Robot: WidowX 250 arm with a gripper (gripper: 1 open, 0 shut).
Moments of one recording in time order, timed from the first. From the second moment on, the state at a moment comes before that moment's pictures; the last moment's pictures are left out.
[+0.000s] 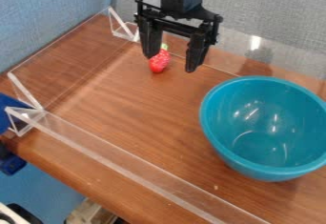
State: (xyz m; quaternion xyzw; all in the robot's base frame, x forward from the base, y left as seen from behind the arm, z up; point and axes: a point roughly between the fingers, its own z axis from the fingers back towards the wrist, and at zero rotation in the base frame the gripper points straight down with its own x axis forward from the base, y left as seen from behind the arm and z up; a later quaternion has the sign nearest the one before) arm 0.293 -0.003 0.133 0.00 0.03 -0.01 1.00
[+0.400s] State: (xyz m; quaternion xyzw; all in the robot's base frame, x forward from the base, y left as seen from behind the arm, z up) arm 0.308 0.018 0.103 0.00 0.07 0.01 1.00
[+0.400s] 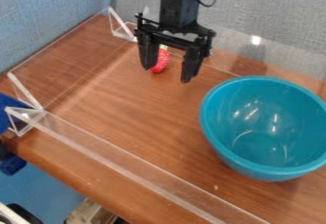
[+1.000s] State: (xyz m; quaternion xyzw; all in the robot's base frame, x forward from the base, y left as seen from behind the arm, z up) arm 0.328 0.035 0.082 -0.01 0.09 0.02 1.00
